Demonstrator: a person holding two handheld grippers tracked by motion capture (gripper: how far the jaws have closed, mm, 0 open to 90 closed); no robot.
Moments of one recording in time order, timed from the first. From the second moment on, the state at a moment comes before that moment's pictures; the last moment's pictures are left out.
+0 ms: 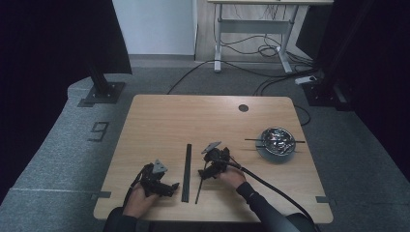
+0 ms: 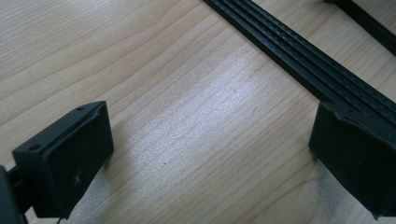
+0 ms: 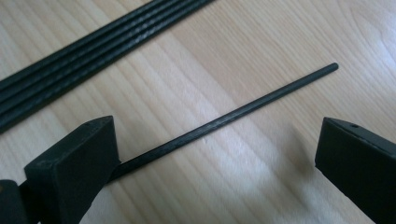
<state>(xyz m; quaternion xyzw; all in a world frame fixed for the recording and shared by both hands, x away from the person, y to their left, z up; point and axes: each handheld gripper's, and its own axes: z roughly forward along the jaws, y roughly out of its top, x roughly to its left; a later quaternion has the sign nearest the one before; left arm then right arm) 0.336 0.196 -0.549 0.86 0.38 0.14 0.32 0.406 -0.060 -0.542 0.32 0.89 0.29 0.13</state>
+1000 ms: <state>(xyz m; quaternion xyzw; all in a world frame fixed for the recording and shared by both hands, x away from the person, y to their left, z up) 0.336 0.196 -0.549 0.86 0.38 0.14 0.32 0.413 -0.109 -0.542 0.36 0.88 0.28 0.16</state>
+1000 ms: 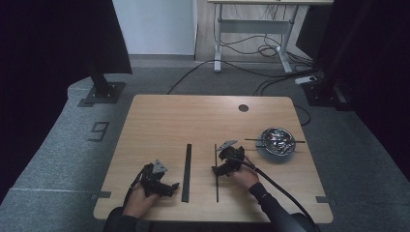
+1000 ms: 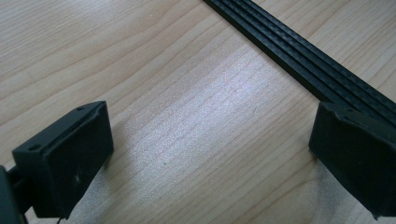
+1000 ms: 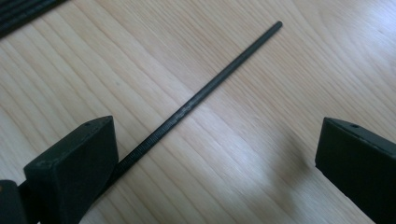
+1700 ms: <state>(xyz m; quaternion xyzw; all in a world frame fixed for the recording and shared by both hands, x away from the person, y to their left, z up) 0.336 0.196 -0.548 0.86 0.38 0.14 0.32 0.398 -0.162 -0.542 0.38 0.87 0.27 0.17</state>
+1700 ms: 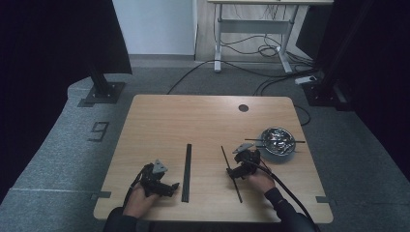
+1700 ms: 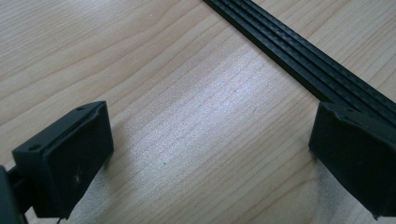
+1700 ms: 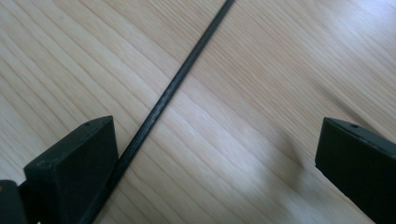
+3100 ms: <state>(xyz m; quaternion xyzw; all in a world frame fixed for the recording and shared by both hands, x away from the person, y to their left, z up) 0.336 0.196 -0.548 0.86 0.38 0.14 0.32 0.394 -0.190 -0.517 0.37 0.92 0.13 0.06</state>
